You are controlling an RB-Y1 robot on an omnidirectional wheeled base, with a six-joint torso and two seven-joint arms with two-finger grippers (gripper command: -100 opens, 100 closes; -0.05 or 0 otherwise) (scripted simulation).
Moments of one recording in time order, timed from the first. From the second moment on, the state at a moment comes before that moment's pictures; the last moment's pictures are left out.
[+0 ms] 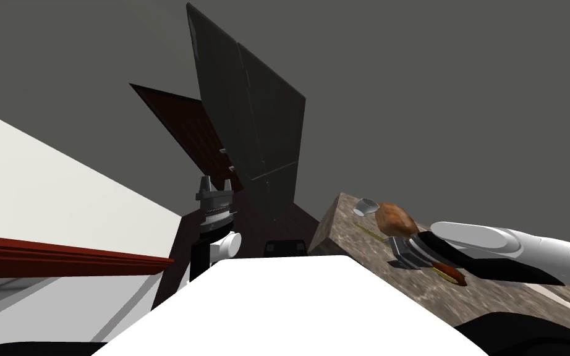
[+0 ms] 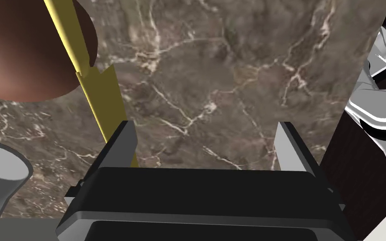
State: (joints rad) left arm 0.53 -0.02 -0.02 -2.37 0.12 -0.48 0.03; right arm 0.89 -1.88 0.18 -1.59 0.86 -0.60 -0.18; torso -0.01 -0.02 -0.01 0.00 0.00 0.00
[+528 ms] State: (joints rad) left arm 0.53 -0.02 -0.02 -2.37 0.12 -0.48 0.03; right arm 0.90 -1.86 0.18 -1.59 0.86 -0.59 -0.17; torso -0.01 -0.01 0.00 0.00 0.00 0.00
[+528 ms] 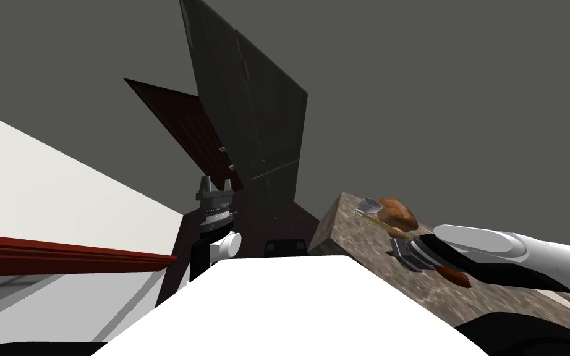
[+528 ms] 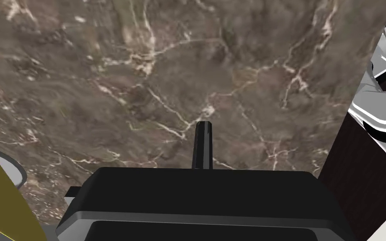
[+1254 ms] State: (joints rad) left arm 0.53 -0.02 -0.02 -2.37 0.12 -0.48 0.03; right arm 0.77 -1.75 0.21 -1.51 0.91 -0.44 -0.14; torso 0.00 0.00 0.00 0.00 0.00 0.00
